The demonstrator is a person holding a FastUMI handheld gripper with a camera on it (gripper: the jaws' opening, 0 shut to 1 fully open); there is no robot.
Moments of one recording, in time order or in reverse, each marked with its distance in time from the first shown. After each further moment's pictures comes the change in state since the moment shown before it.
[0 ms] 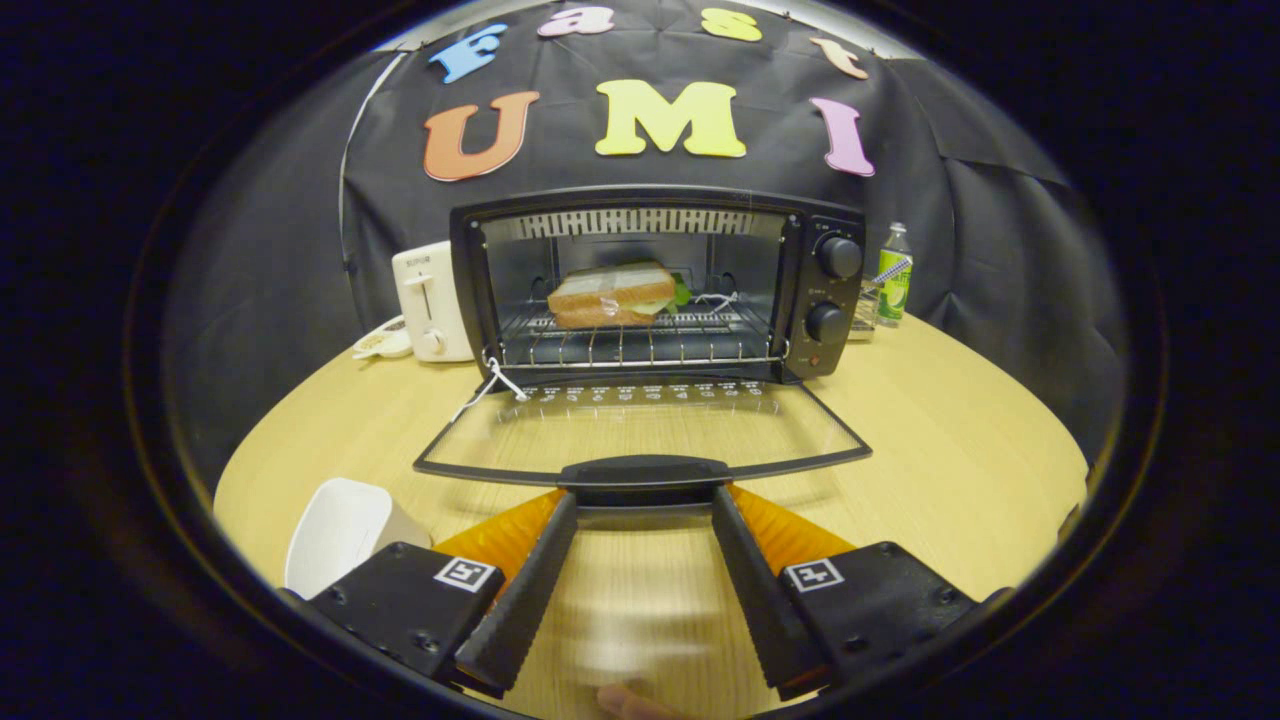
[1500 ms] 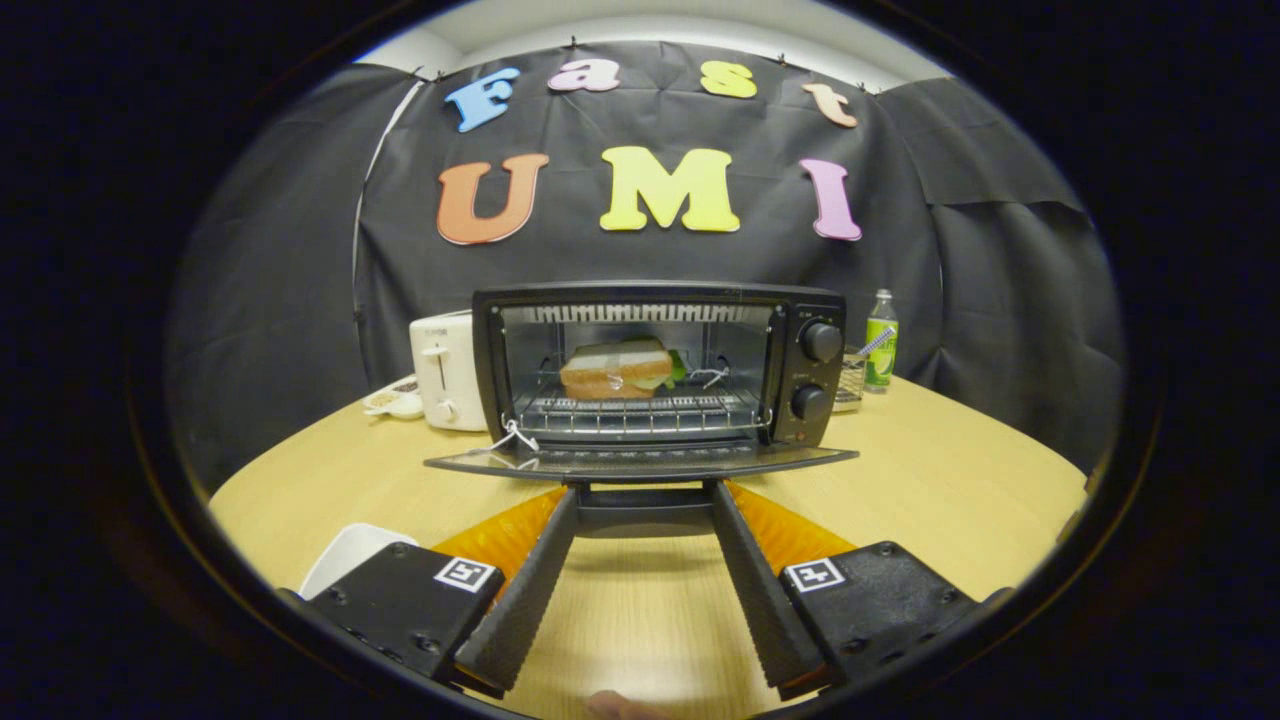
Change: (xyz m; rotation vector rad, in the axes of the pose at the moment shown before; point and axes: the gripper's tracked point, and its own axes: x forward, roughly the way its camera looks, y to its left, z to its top) arm -0.019 0.002 0.038 -0.008 -0.245 -0.003
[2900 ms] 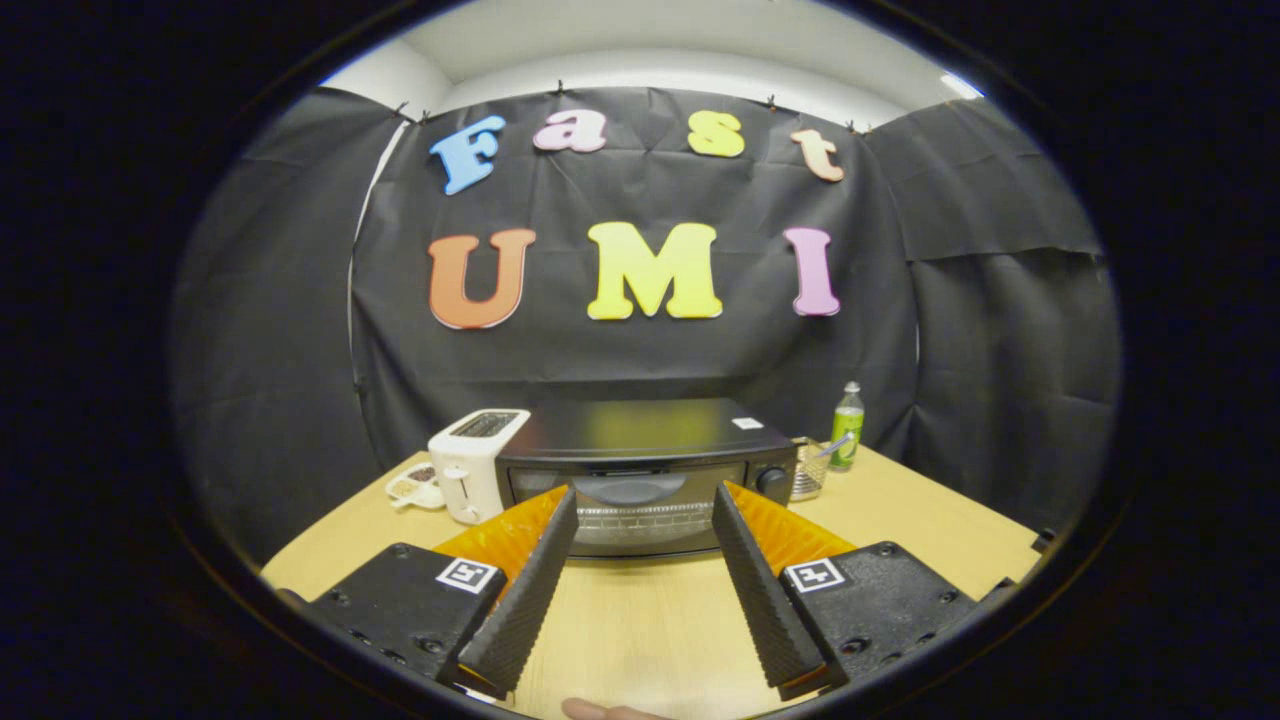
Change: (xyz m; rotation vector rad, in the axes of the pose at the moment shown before) arm -0.086 -0.008 0.169 0.023 -0.146 -0.056
